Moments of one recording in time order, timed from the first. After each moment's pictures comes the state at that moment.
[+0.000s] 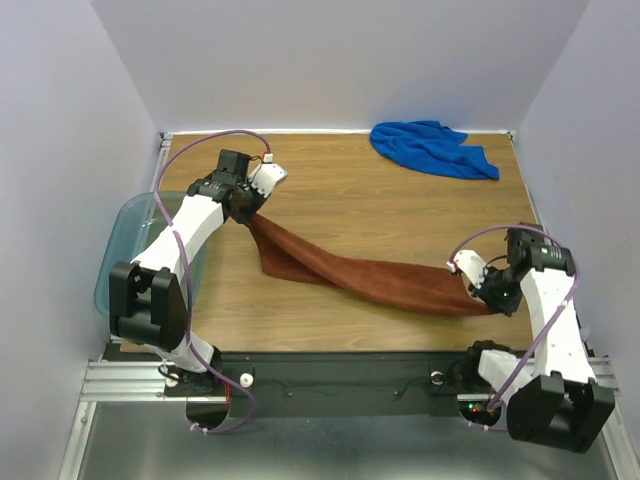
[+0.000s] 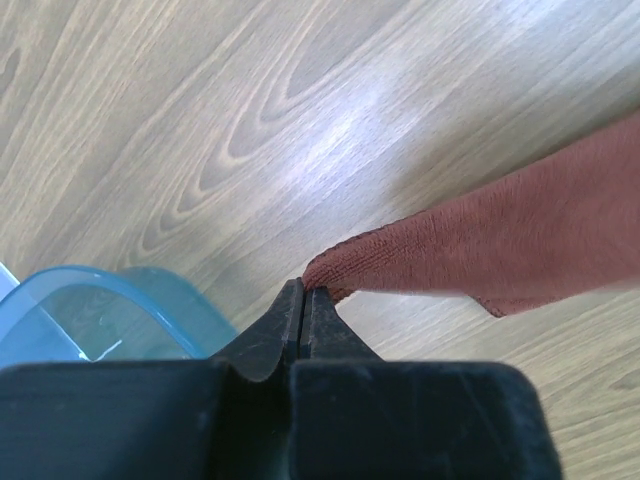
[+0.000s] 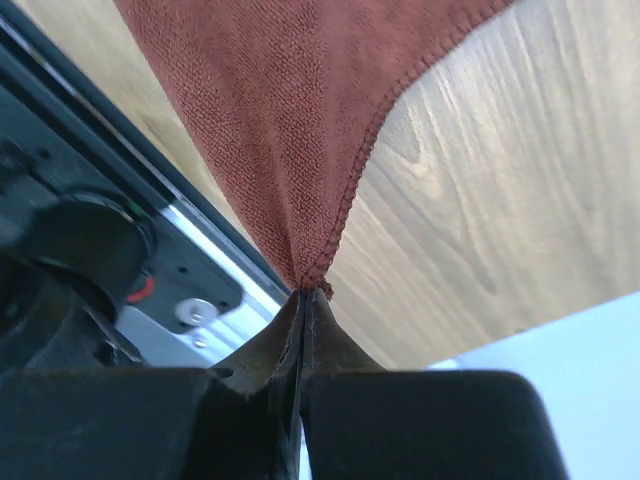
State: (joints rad) left arm -0.26 1.53 1.24 -0.65 0.04 0.51; right arm -0.22 1.00 0.87 -1.36 -0.18 -1.18
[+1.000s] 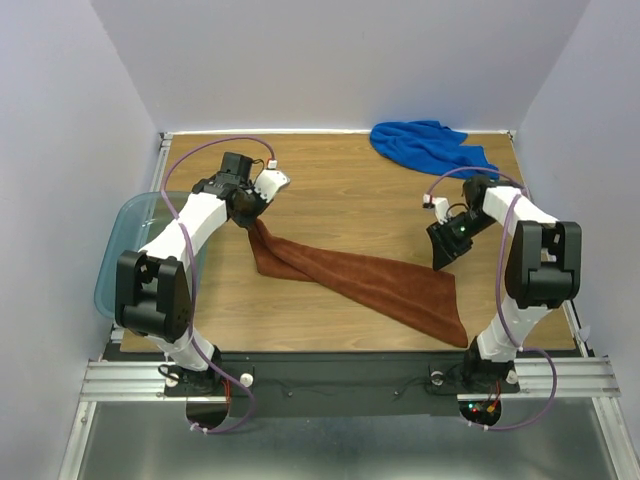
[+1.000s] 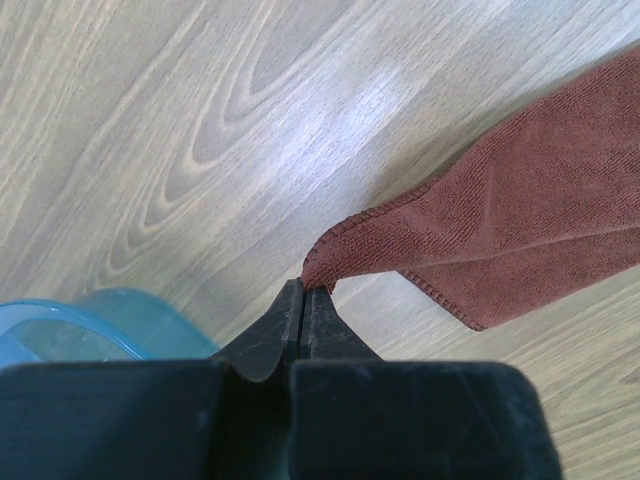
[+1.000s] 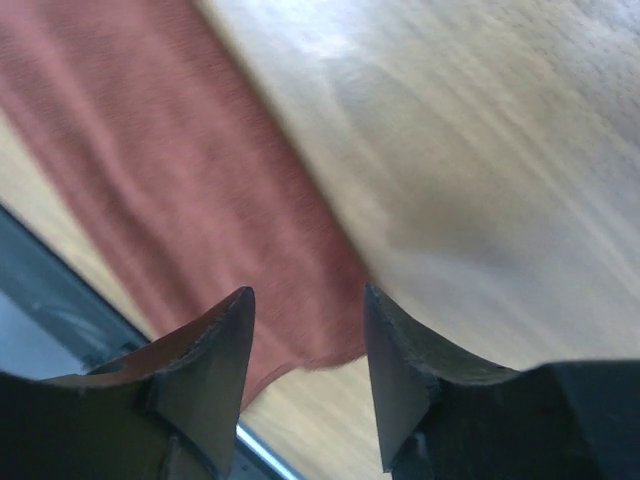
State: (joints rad) left arm -0.25 1.59 1.23 -0.65 0.09 0.55; right arm -0.05 1.78 1.24 -1.08 -0.51 -0.71
